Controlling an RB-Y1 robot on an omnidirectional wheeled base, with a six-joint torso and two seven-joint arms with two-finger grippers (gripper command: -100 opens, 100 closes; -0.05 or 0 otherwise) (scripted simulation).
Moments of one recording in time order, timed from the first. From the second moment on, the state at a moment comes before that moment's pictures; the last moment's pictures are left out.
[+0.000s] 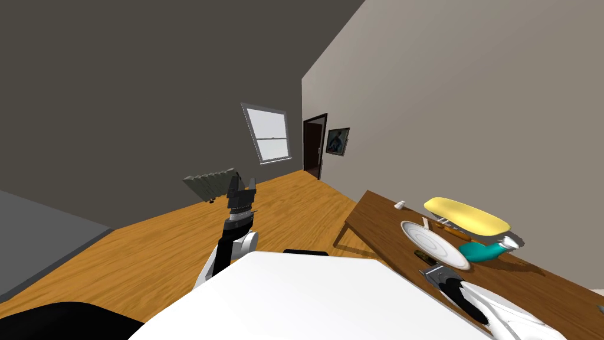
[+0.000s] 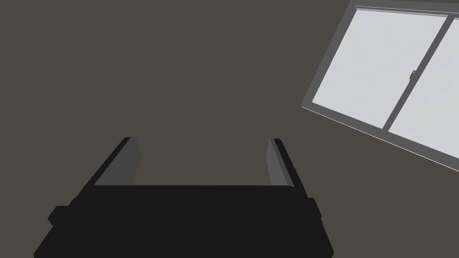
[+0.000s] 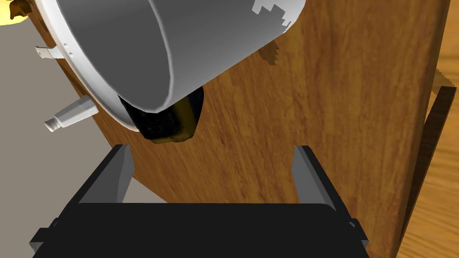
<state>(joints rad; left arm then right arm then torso) 0.48 0.02 0.07 -2.24 0.02 -0.64 0.07 0.15 -0.89 0.32 -0.59 0.71 -0.04 0.67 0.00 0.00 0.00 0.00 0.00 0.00</state>
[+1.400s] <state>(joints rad) 0.48 0.02 0.07 -2.24 0.02 -0.64 0.07 0.10 -0.87 0.36 -0.43 0.74 -0.01 0.75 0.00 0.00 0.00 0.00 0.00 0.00</state>
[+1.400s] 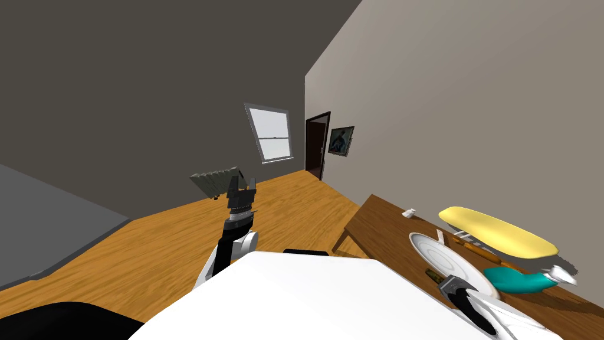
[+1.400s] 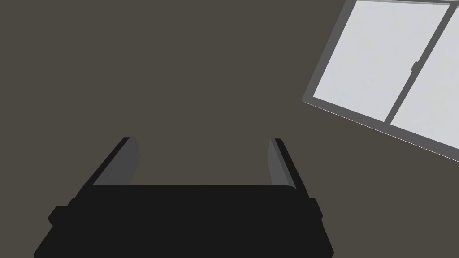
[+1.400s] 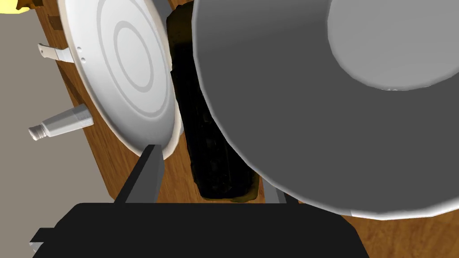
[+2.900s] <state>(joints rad) 0.48 0.02 0.07 -2.24 0.02 -0.64 0.07 0.13 -0.95 0.37 -0.48 0.74 -0.02 0.71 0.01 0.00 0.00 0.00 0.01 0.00</state>
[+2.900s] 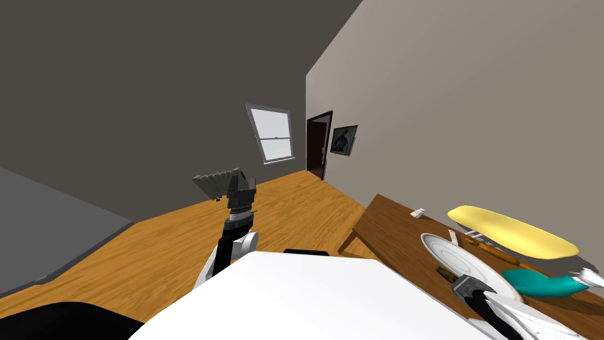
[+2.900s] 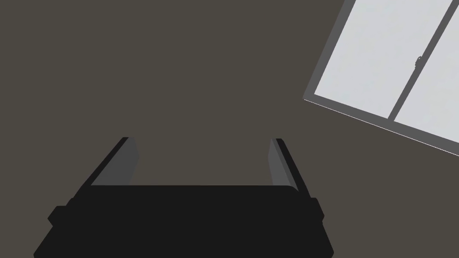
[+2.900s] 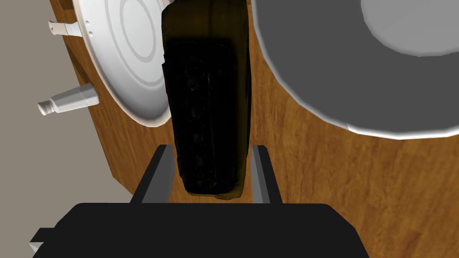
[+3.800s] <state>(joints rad) 0.48 0.02 0.07 -2.24 0.02 -0.64 0.07 0.18 -1.07 0.38 -0.59 0.82 -0.10 0.63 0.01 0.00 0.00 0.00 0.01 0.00</state>
